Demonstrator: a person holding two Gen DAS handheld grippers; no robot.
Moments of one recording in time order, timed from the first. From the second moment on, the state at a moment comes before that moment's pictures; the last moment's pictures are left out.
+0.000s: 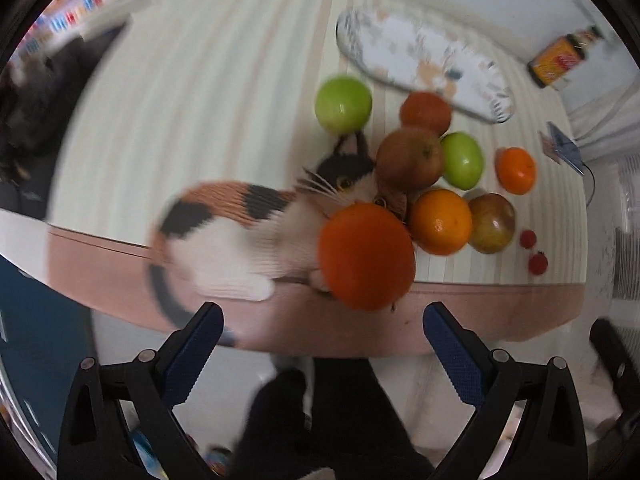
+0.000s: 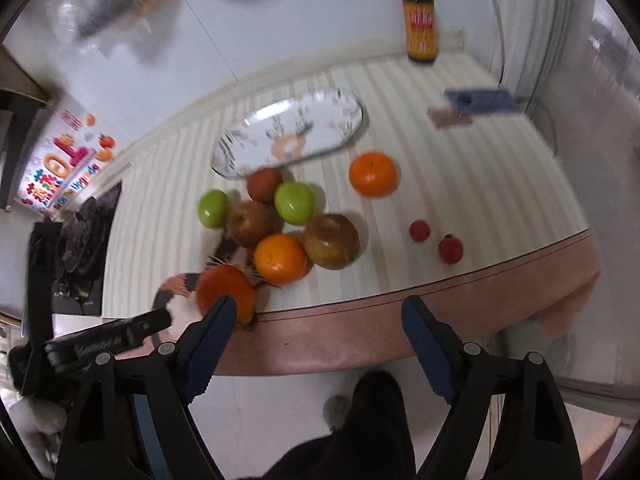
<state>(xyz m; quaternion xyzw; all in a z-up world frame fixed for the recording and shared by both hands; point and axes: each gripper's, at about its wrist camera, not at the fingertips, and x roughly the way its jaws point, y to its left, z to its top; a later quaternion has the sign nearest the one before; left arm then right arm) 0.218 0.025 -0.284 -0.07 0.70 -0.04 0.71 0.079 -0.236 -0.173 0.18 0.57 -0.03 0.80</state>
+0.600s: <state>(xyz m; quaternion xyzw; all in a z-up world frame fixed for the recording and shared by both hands) 0.240 0.007 -0.329 -0.11 0.72 0.00 0.68 0.180 -0.257 -0.249 0.21 0.65 0.05 0.73</state>
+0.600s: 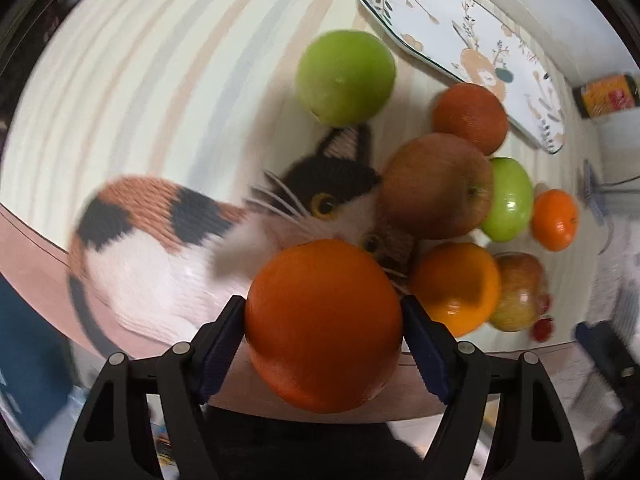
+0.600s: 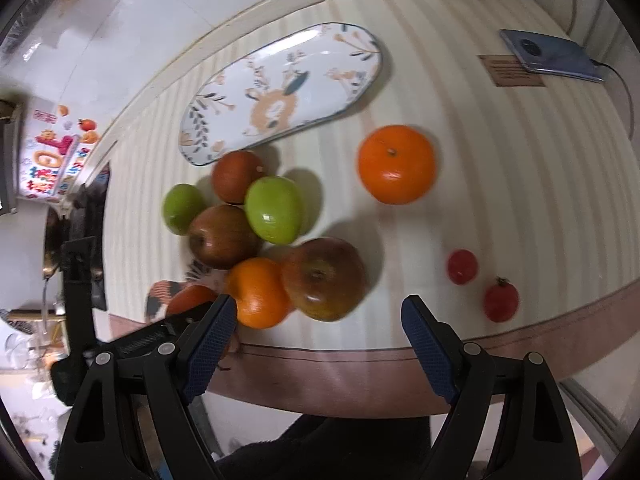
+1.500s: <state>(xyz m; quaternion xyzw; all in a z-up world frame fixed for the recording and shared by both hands) 0.209 0.012 -0.292 -0.05 0.72 -0.04 0.70 0.196 -0.236 -0.301 0.20 0.68 0.00 0.71</state>
